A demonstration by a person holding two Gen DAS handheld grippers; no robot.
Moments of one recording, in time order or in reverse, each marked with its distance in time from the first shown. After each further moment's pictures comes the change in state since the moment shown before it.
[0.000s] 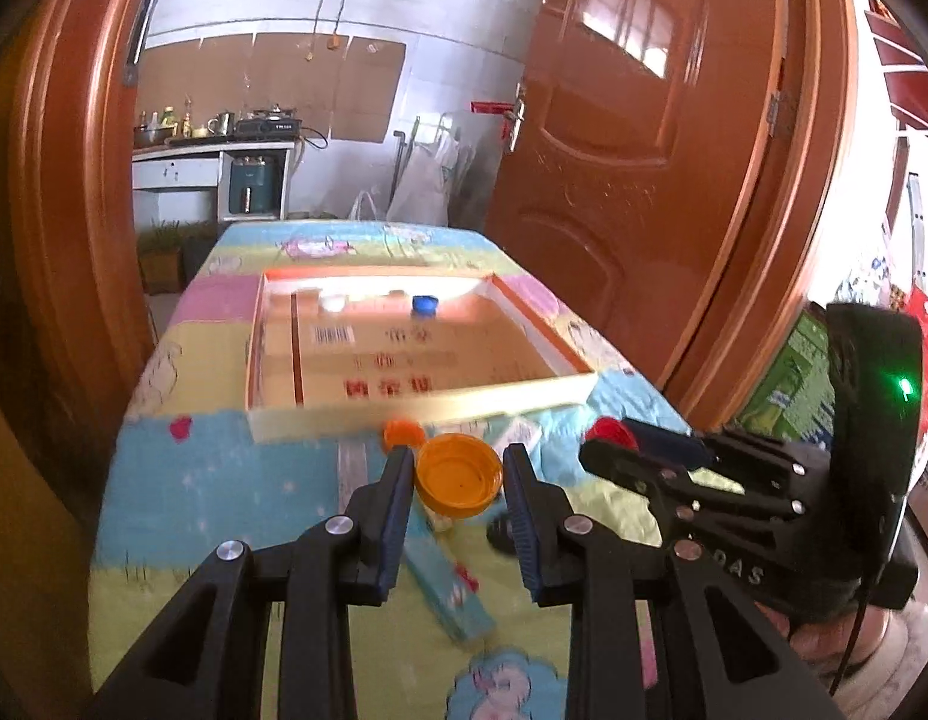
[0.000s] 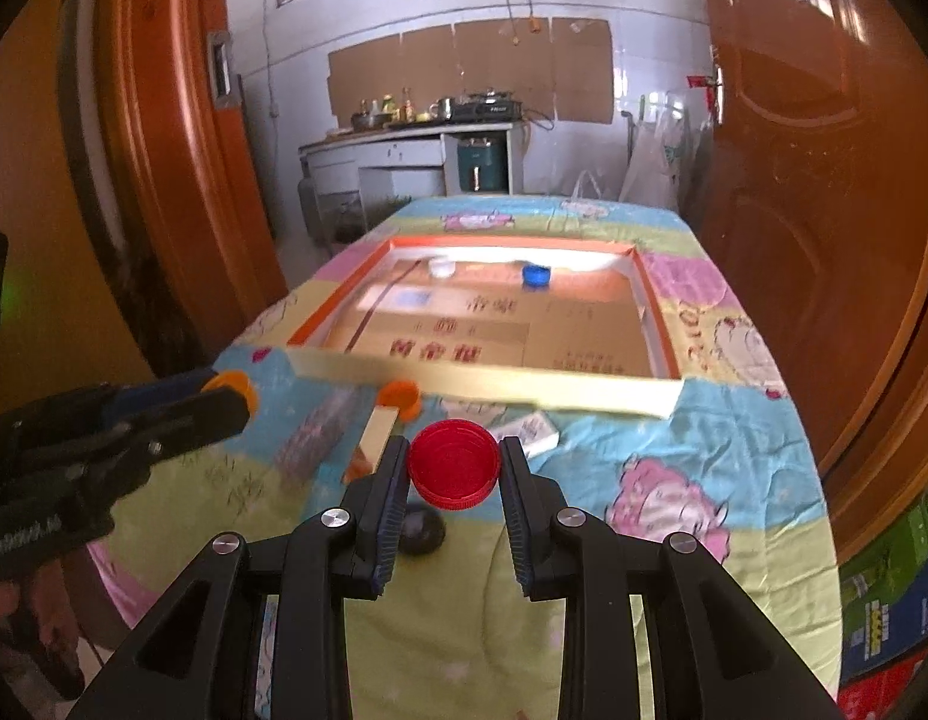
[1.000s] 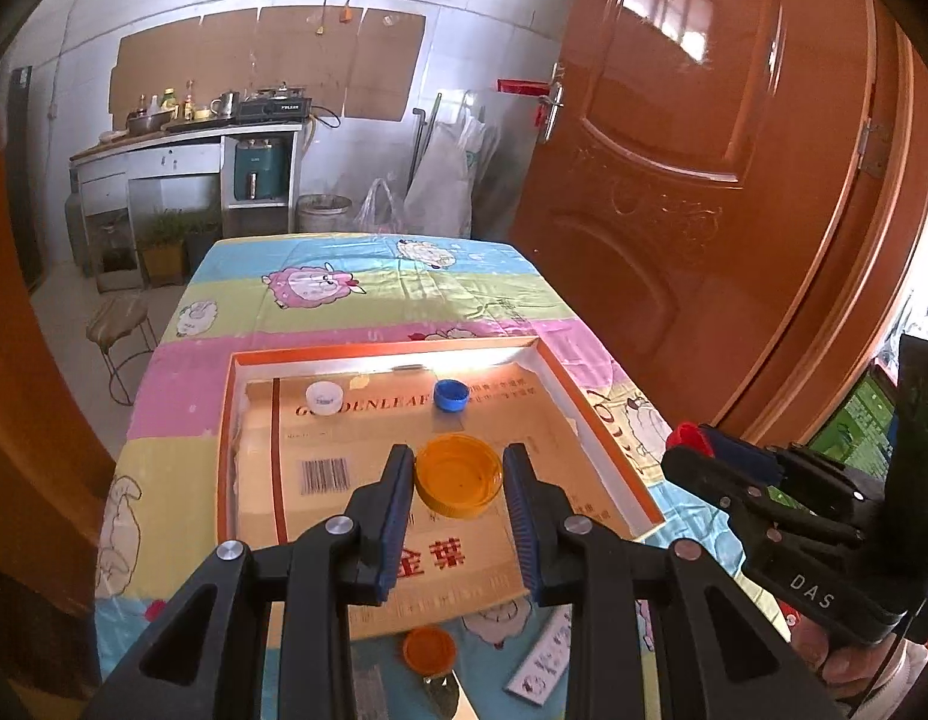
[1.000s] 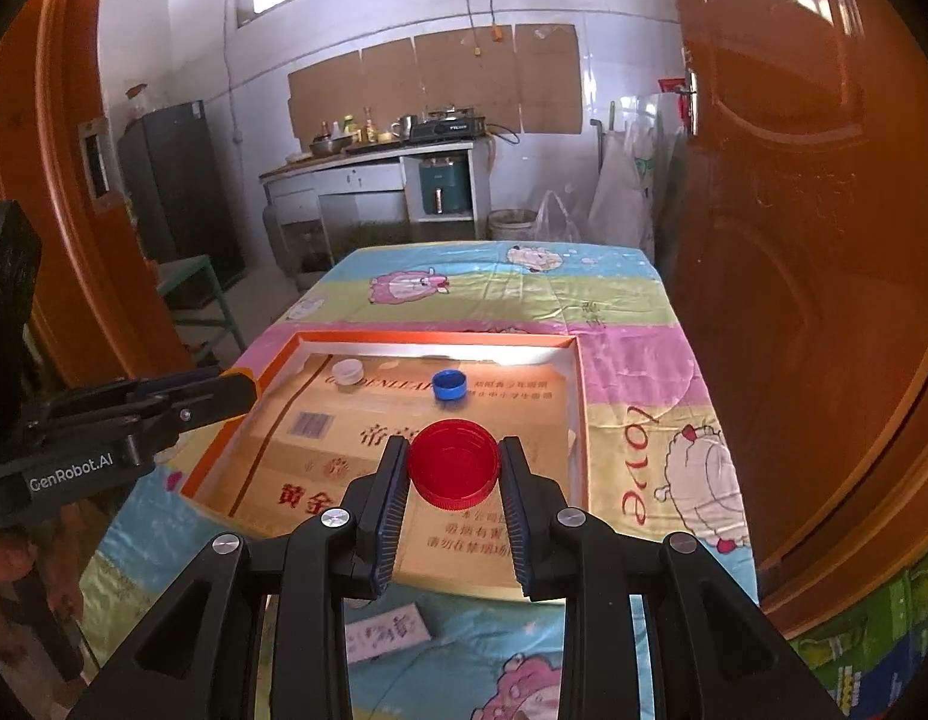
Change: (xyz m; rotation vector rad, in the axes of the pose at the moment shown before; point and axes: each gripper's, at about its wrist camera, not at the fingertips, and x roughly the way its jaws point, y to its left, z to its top) left arm 0.105 0.018 0.114 -0.024 0.082 0.044; right arm 0.053 -0.081 0.102 0.044 -0.014 -0.042
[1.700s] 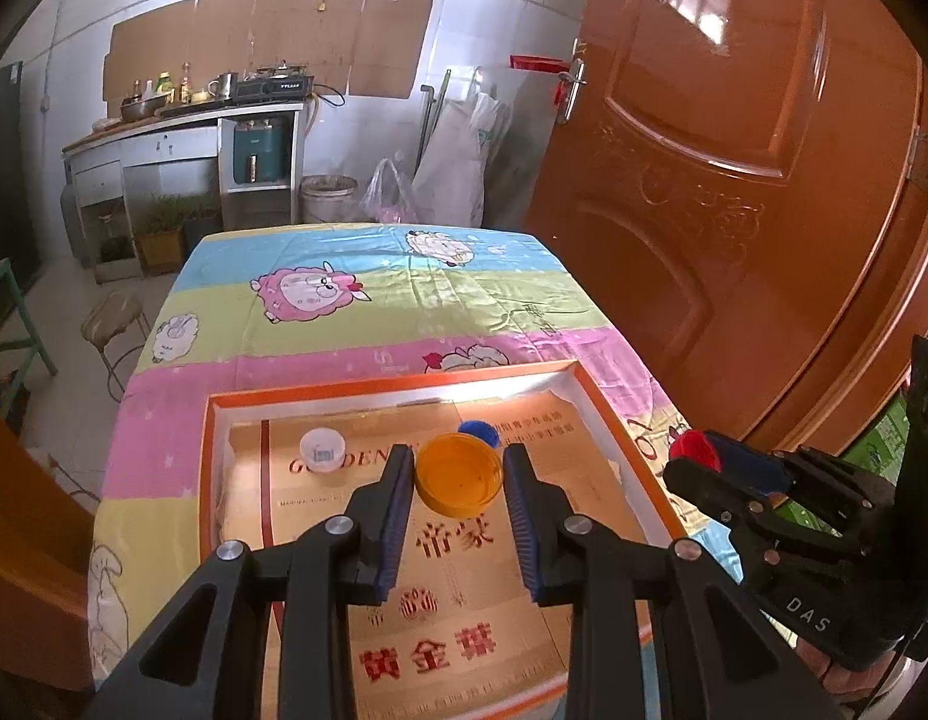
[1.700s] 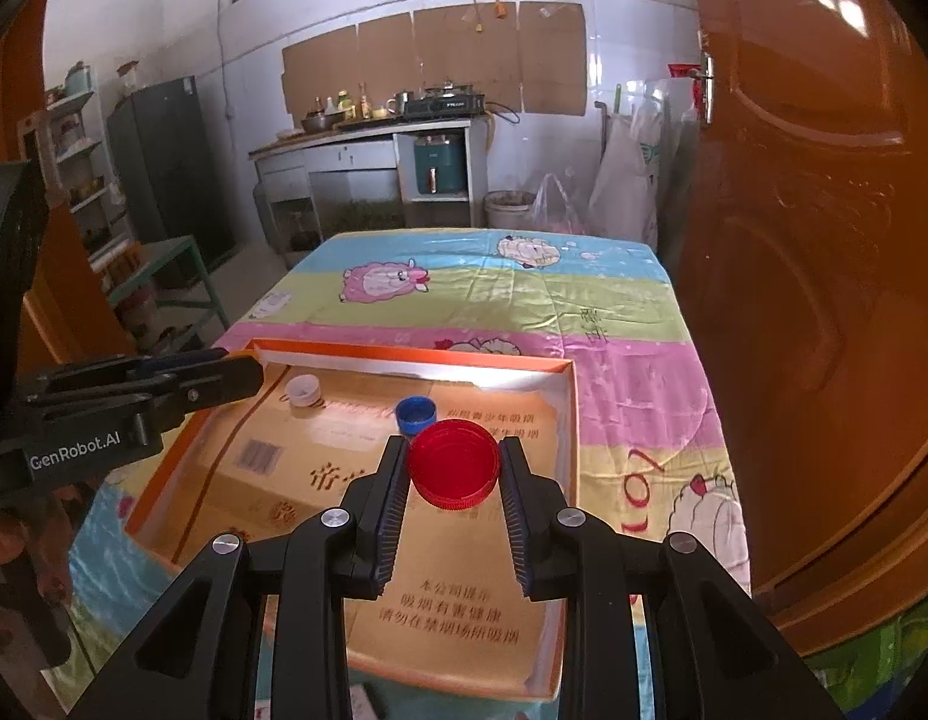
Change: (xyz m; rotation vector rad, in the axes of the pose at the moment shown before) left arm 0.062 0.016 0.044 -0.002 0.063 0.021; right arm 0.063 -0.019 0.036 -0.030 0.059 -0.015
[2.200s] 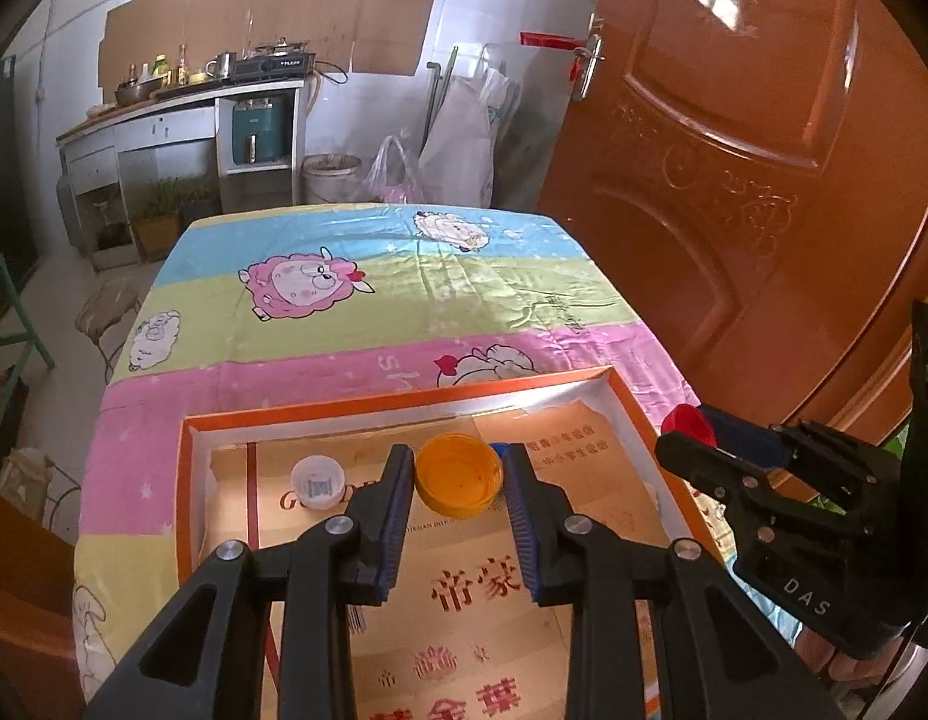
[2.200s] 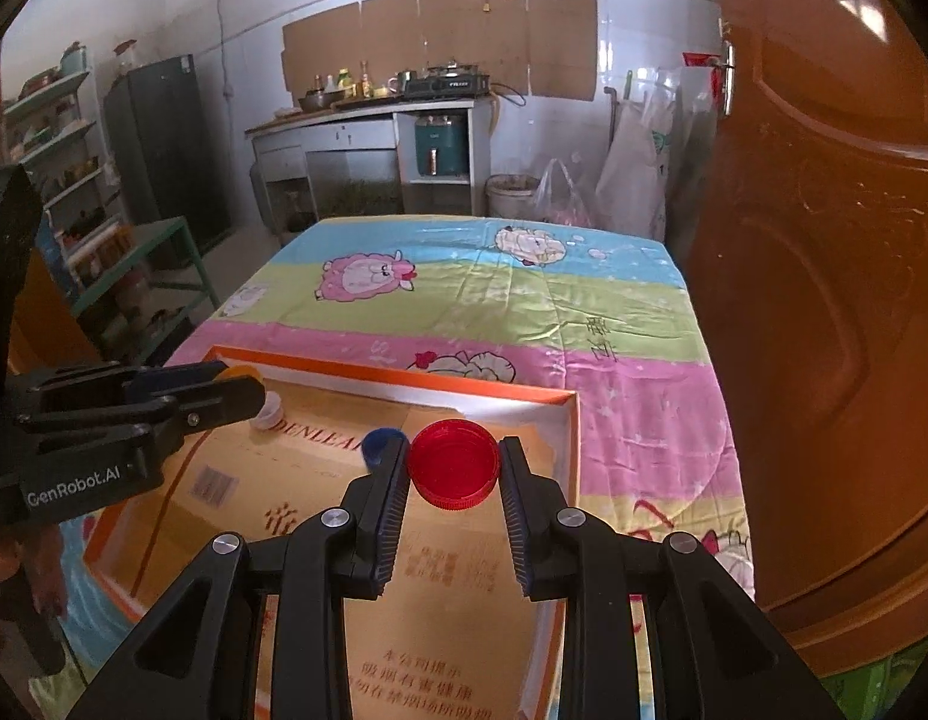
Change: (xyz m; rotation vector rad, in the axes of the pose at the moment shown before) left arm 0.046 0.010 0.019 -0.007 0.059 0.015; right arm 0.055 -0.014 0.030 -0.026 0.053 -0.001
